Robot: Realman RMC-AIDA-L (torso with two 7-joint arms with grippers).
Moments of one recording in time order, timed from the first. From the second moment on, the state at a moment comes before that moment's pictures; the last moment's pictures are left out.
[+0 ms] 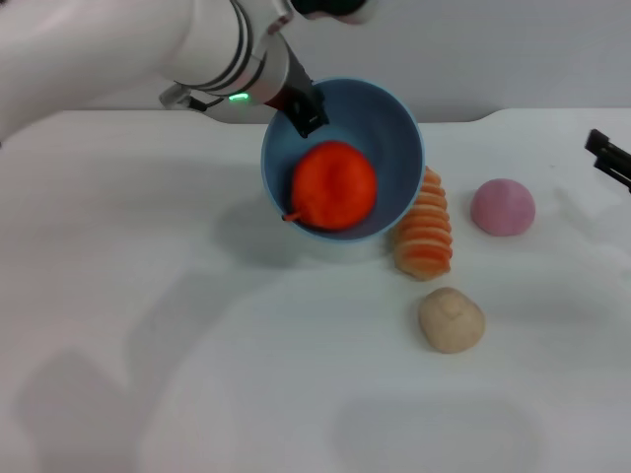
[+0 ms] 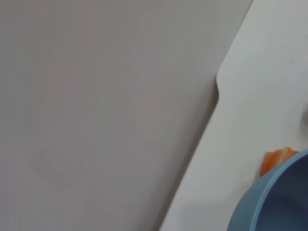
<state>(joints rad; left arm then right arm) -0.86 -2.07 1.71 1.18 2.78 0.98 -2.59 0.32 2.08 -0.82 -0.61 -1.33 -1.03 1.08</state>
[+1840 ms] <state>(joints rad) -0.33 -2.07 2.11 1.38 2.74 -0.03 -1.86 0.32 2.07 -0.81 -0.54 -1.24 -1.05 1.09</state>
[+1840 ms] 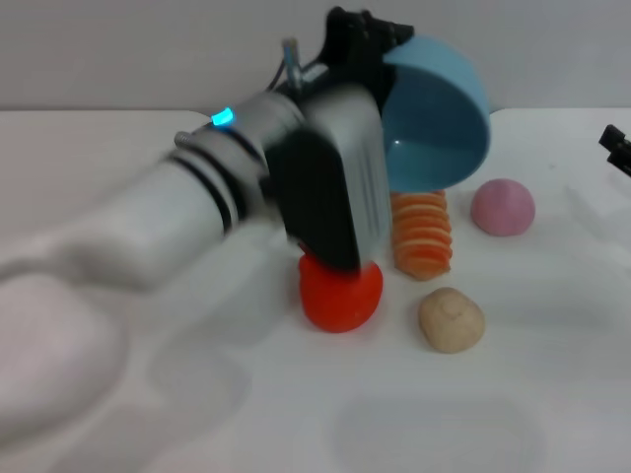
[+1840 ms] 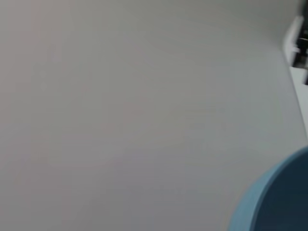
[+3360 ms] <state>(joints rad) -0.90 -2.07 1.35 1.02 2.57 0.97 -2.55 0.72 2.08 -0.96 -0.53 -2.05 -1.23 1.95</state>
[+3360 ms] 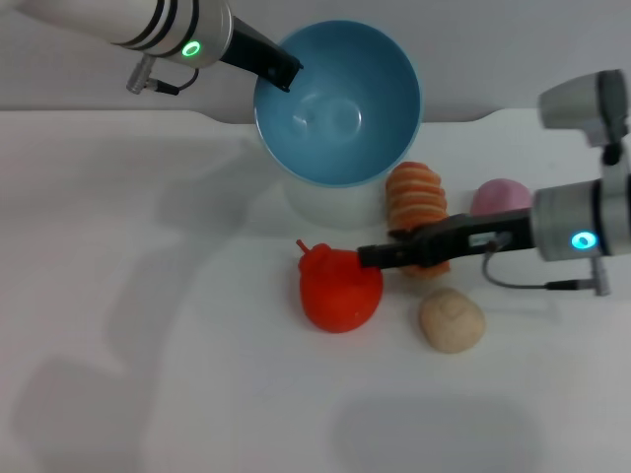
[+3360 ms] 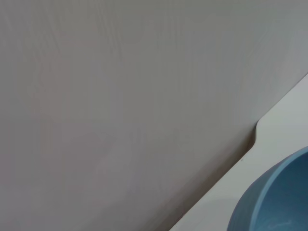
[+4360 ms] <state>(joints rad) -0.87 -2.06 1.40 1.01 2.56 0.92 -2.54 0.75 2.08 -1.12 -0.40 -1.92 -1.09 1.87</state>
